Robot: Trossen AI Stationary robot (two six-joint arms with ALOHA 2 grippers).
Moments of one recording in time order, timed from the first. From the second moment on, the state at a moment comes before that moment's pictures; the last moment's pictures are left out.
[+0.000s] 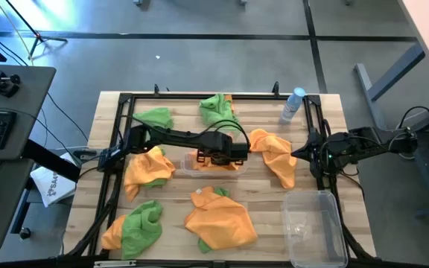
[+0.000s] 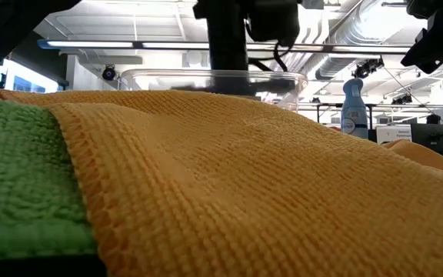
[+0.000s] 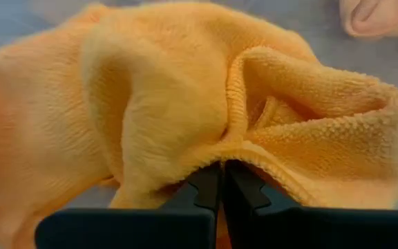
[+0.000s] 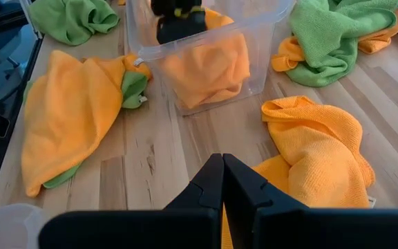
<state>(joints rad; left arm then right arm) -0.01 2.27 1.98 -1.15 -0.18 -1.48 0.22 0.38 0.64 -0.90 0.23 0.40</state>
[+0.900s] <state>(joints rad) -0.02 2.25 2.00 -1.20 -0.18 -1.46 0.22 0.38 0.64 -0.90 0.23 0.38</state>
